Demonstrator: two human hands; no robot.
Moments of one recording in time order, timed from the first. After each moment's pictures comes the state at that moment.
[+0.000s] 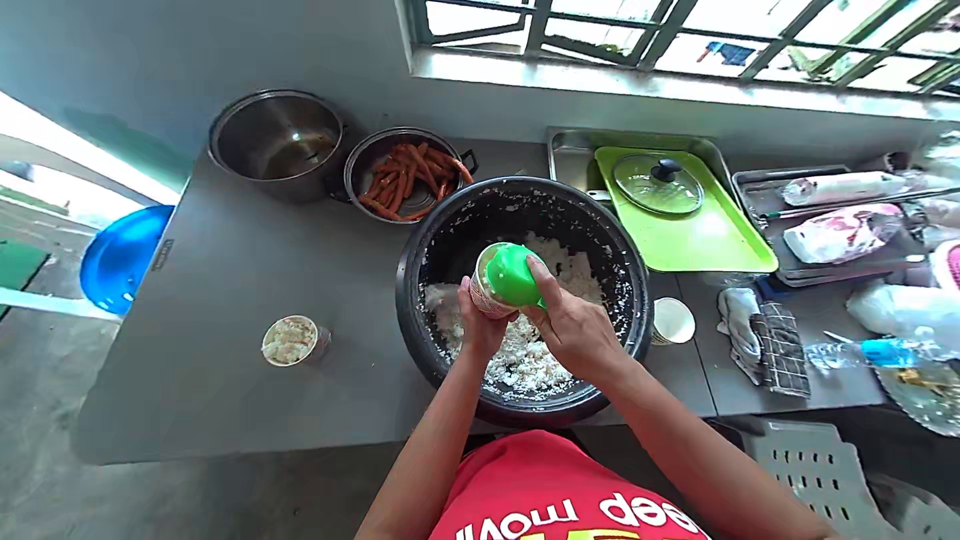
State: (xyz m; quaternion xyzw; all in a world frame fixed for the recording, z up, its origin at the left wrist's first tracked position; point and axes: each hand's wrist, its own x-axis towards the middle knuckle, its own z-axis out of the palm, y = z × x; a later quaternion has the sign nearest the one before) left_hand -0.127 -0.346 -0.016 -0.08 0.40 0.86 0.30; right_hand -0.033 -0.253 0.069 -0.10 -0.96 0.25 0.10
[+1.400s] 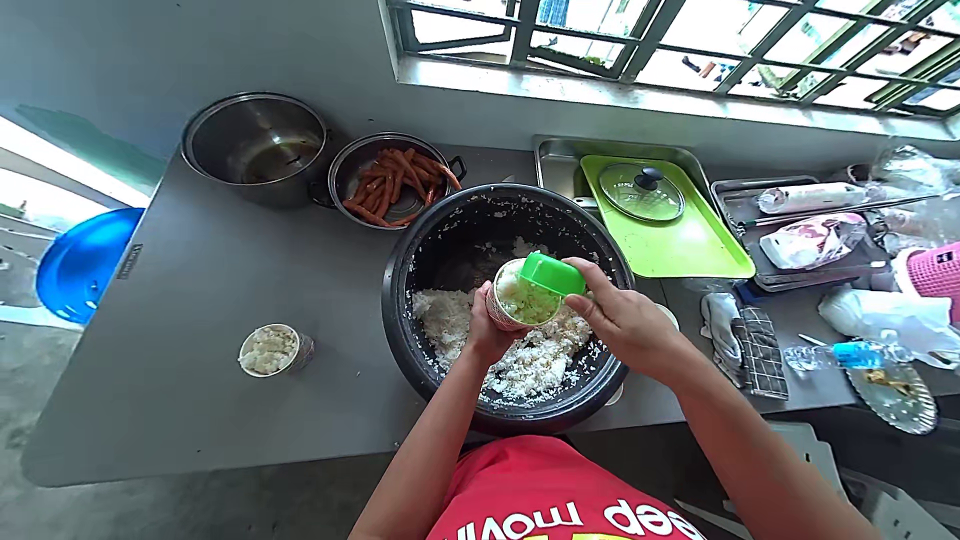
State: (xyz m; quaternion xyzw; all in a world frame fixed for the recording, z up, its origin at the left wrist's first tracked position) left_hand -0.127 -0.334 -0.014 -0.08 0.38 0.79 0.47; right_hand -0.019 -0.208 0.130 -0.15 -0.95 0.27 -0.06
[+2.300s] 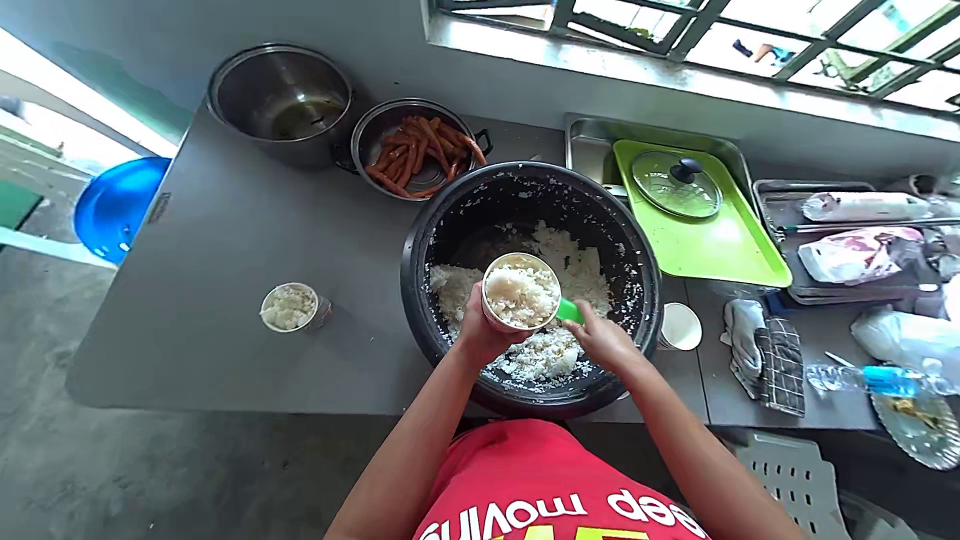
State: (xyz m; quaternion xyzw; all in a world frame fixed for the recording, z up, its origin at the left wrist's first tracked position) left_hand -0.124 -0.379 -0.014 -0.09 0.33 0.79 0.51; right_hand -0.029 -0.199 0.009 -0.30 -0.86 0.26 -0.33
